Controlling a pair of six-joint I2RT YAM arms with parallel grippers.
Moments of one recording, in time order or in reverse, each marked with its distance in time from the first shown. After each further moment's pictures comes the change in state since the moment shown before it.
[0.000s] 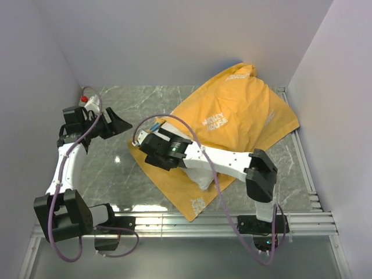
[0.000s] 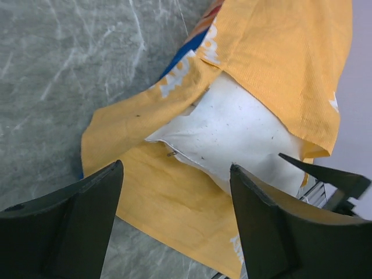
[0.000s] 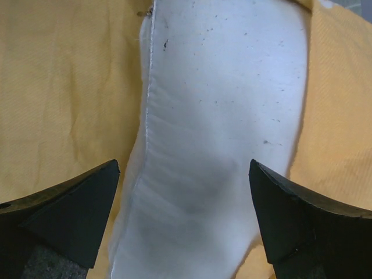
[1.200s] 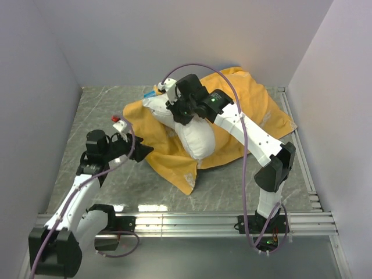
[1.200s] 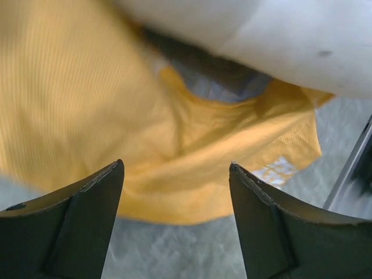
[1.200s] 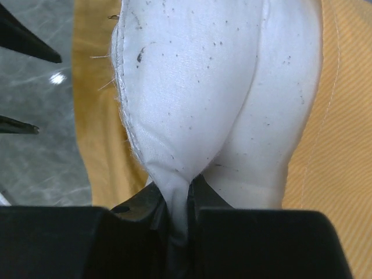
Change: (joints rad) left arm -0.271 -0.292 -0.406 0.404 -0.024 0.192; right arm -0.371 -0.031 0.361 -0.127 -0.583 0.005
